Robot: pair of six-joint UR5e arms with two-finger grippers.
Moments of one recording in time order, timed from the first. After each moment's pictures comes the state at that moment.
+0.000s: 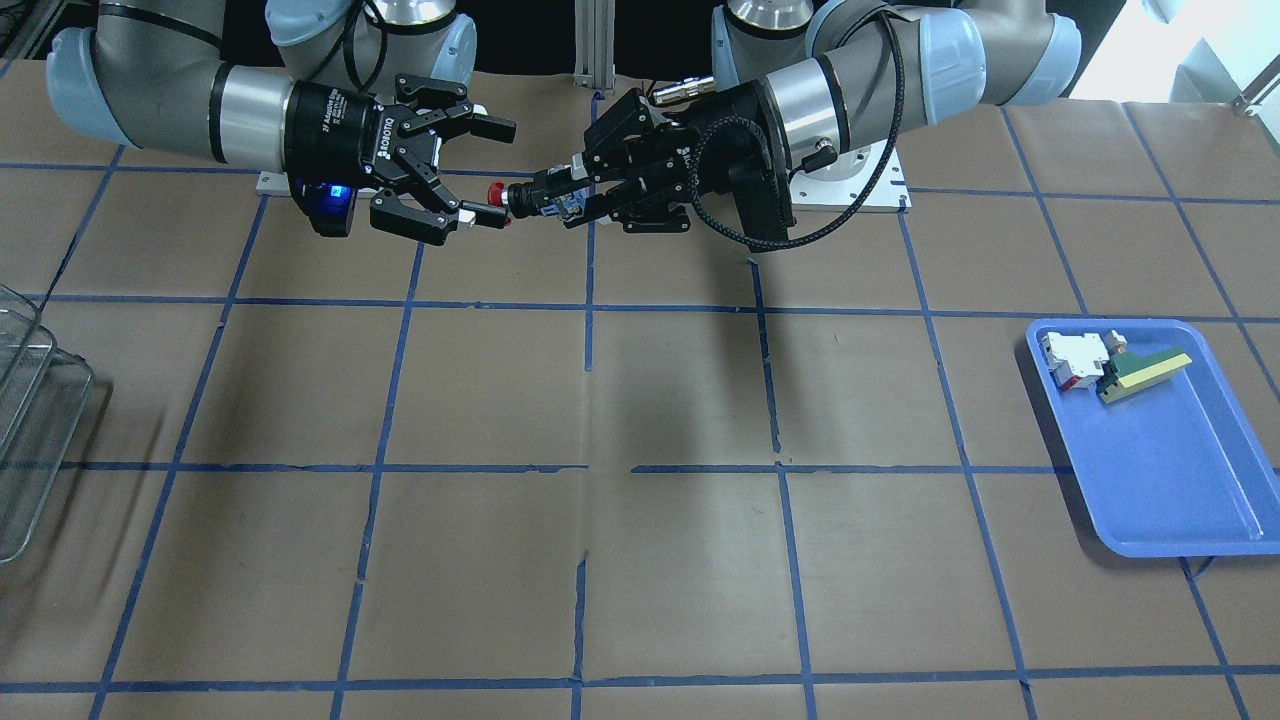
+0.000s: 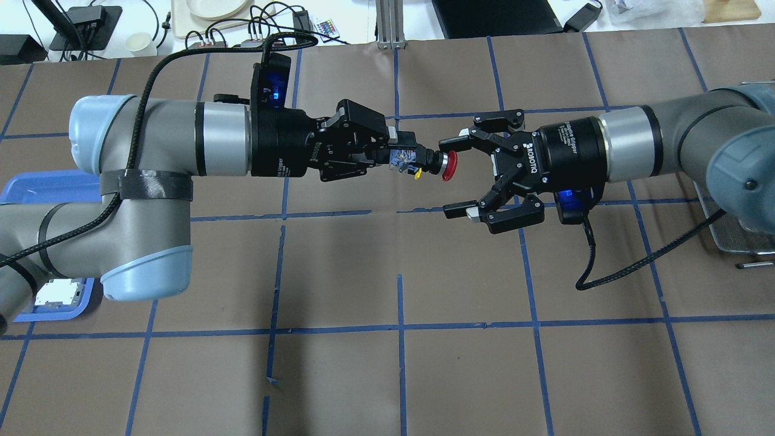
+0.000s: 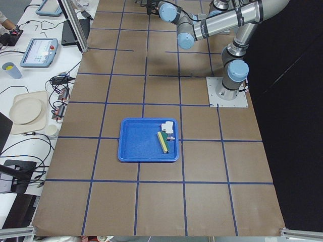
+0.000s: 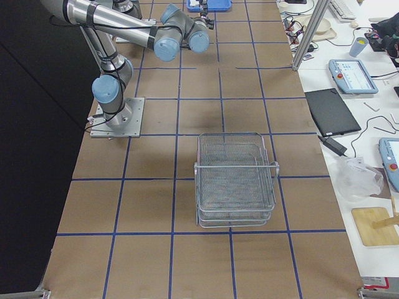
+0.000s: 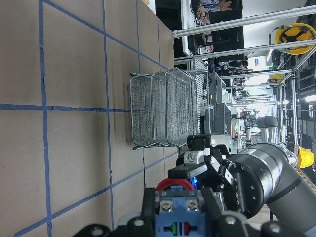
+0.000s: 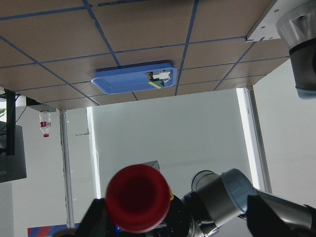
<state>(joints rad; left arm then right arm) -1.59 -1.53 -2.07 -0.70 0.40 -0.35 1.37 -1.69 1.94 -1.19 -0.35 1.01</state>
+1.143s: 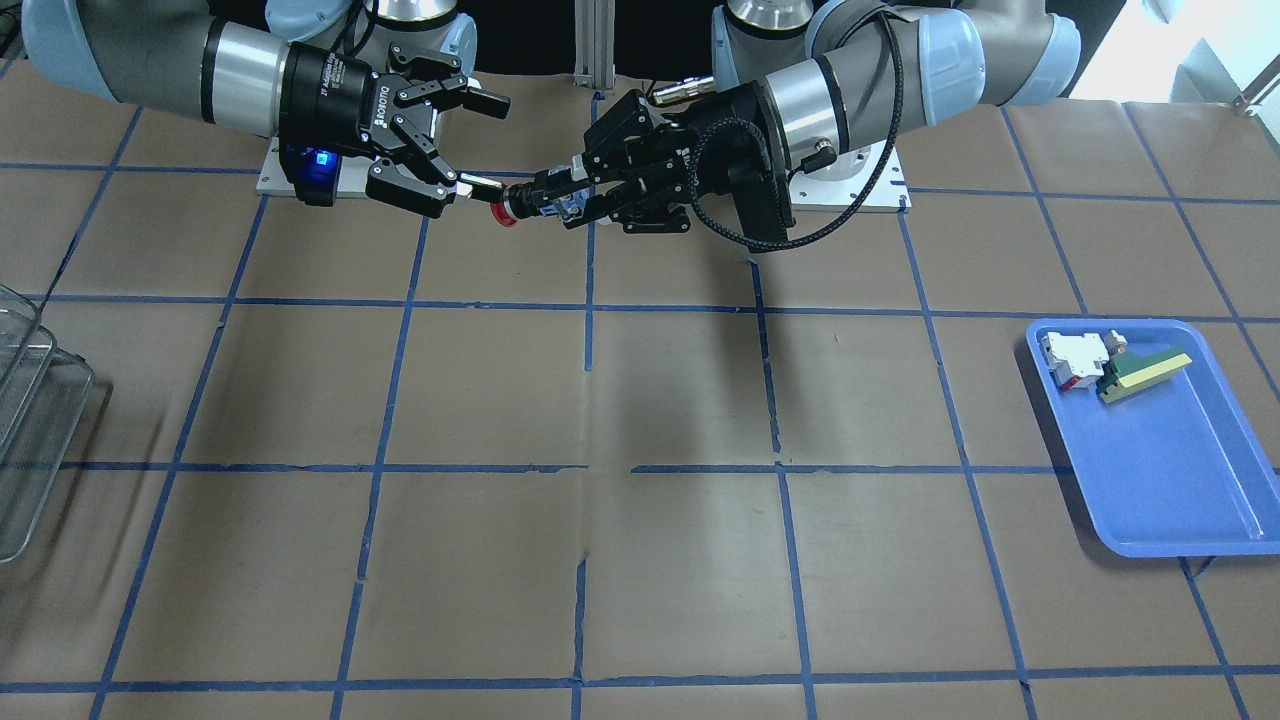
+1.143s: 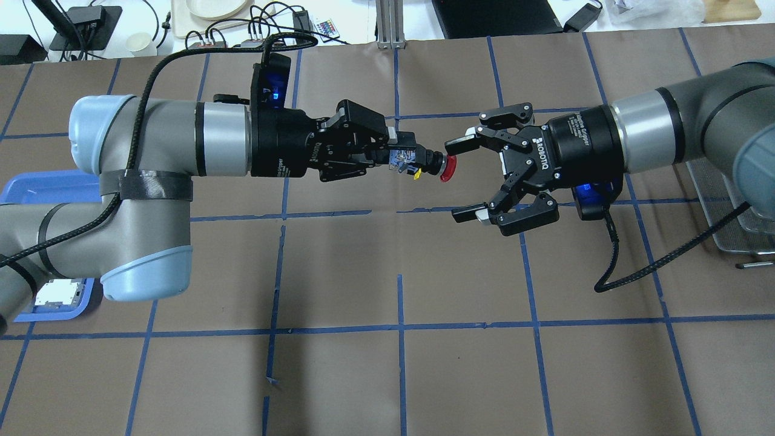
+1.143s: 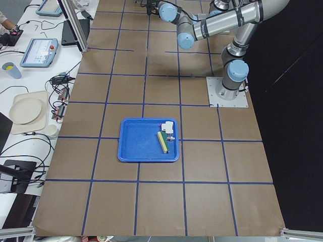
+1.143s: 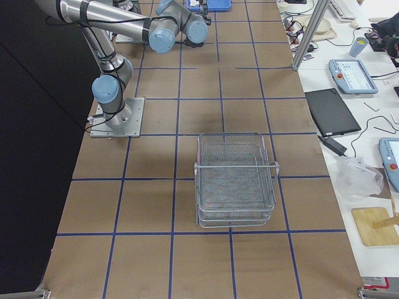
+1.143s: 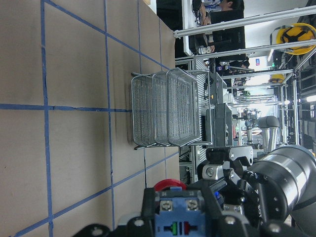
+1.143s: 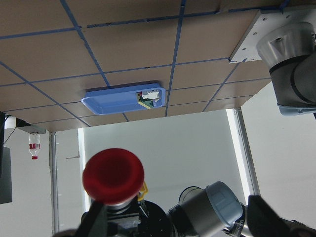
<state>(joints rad) -1.59 -1.53 -2.07 -0.70 0.40 -0.35 1.38 -1.73 1.92 -1.19 -0.45 1.09</state>
